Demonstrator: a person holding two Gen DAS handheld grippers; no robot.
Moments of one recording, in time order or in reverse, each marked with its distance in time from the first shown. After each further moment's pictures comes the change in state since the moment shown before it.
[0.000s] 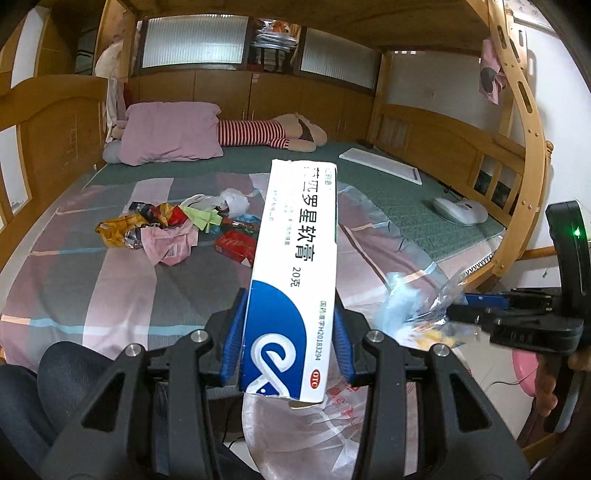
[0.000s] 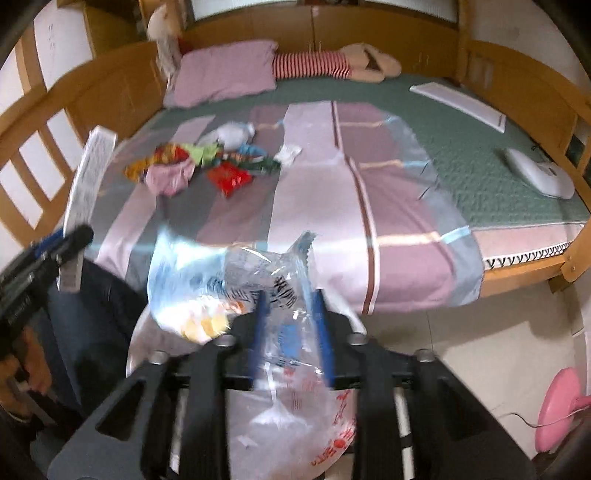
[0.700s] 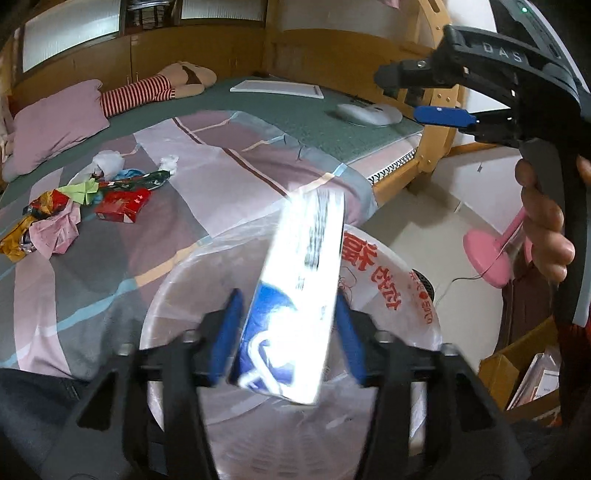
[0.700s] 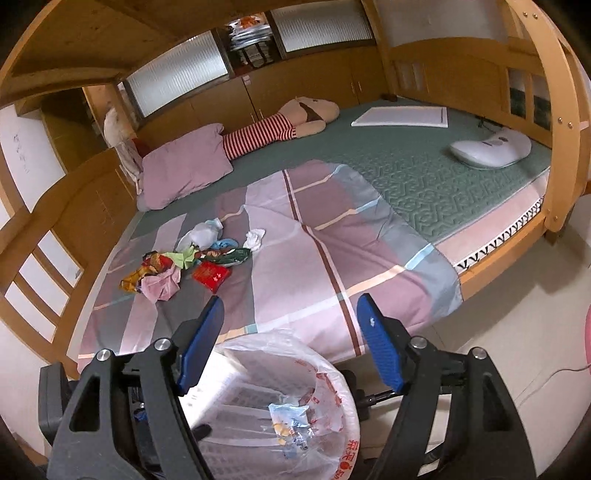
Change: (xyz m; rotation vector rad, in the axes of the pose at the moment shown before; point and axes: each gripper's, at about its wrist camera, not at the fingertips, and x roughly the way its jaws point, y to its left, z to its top) left arm 0.042 -0.079 -0.043 0.286 0.247 -0.294; right arm -0.052 -0.051 0.013 0.318 -0.268 0.004
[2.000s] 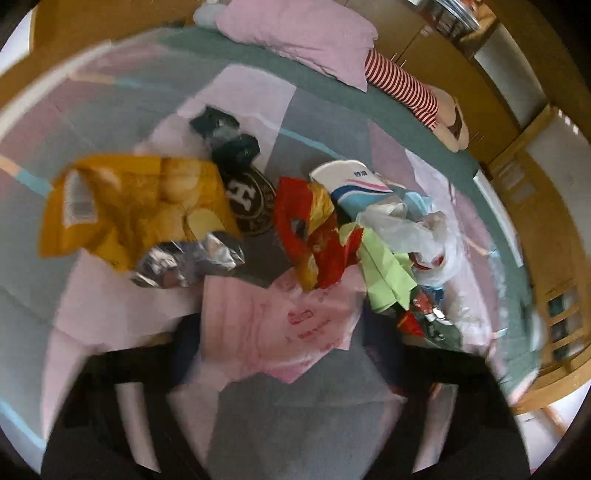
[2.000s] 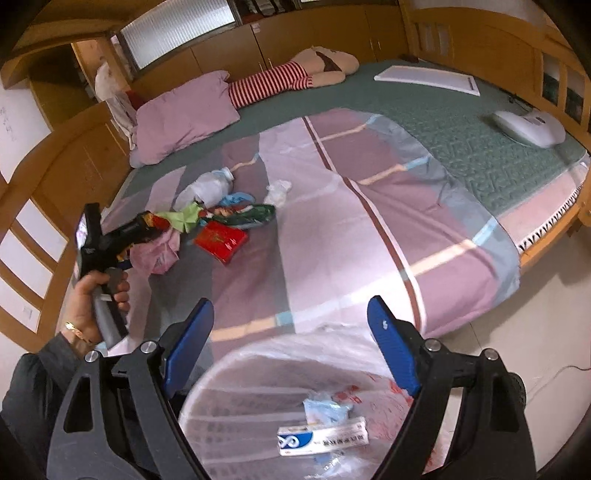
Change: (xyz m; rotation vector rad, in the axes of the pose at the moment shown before) left arm 0.111 0.397 0.068 -0.906 0.017 0.282; right arm 0.117 0.073 -0.003 -0.050 0.159 -0.022
